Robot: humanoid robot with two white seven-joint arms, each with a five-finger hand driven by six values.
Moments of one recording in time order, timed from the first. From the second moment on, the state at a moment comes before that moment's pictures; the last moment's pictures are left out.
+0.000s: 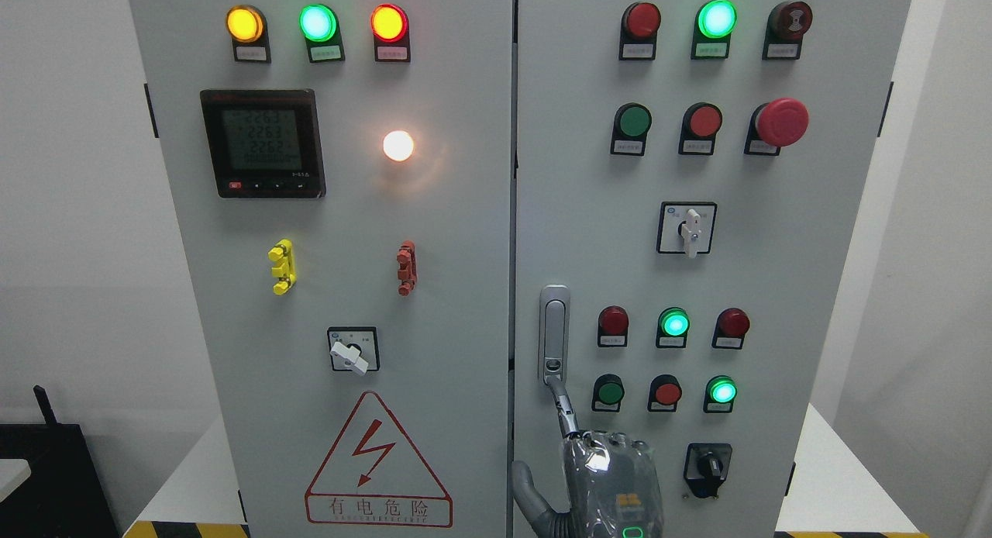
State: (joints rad) left arm 0.00 -0.09 0.04 0.00 0.00 -0.09 0.00; right arm -0.29 0.14 0.36 -1.72 1.39 0.23 -0.15
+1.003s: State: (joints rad) left arm 0.00 -0.09 0.04 0.00 0.00 -0.09 0.00; right arm -0.31 0.14 0.36 -1.71 1.39 0.23 -0.12
